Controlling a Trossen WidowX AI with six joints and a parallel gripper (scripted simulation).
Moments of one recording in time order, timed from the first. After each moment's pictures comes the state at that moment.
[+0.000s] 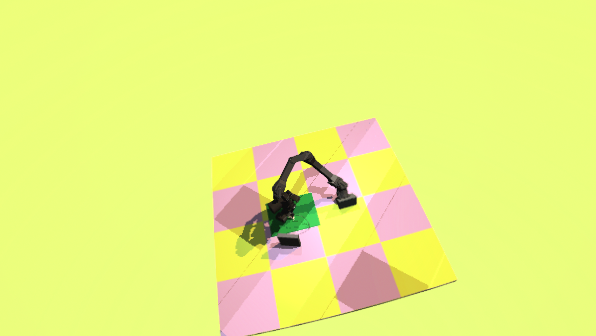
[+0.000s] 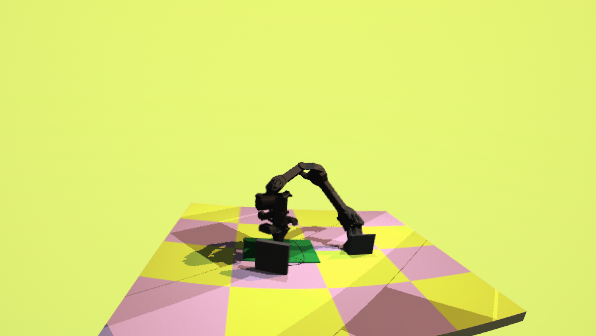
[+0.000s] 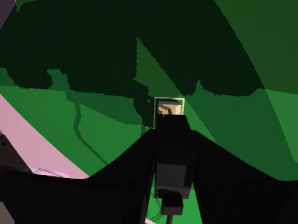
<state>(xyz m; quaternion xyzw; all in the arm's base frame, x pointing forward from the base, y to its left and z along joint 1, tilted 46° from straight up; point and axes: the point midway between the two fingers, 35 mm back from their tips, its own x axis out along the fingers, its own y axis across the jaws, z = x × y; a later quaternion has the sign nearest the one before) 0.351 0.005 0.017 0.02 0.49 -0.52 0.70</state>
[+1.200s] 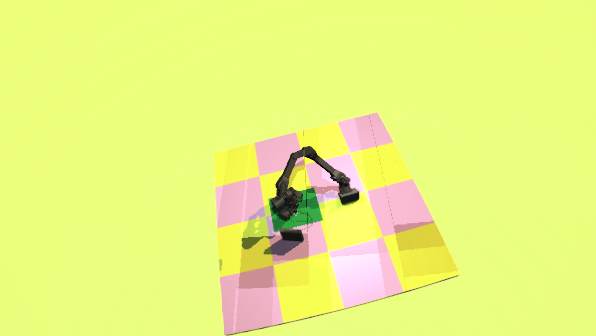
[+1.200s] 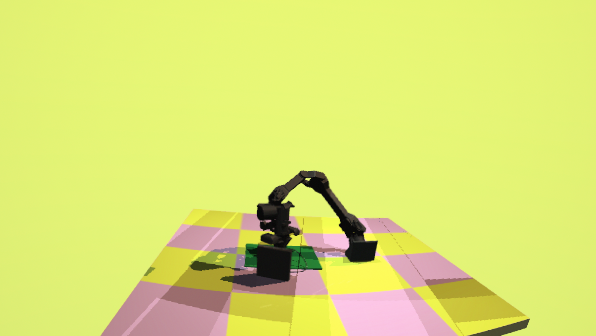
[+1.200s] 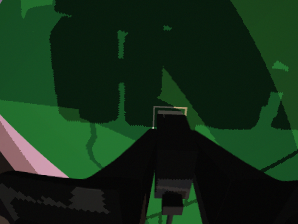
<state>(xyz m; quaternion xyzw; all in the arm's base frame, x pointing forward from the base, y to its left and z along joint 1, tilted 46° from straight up) 0.351 -0.007 0.006 0.02 0.49 -0.52 0.70</state>
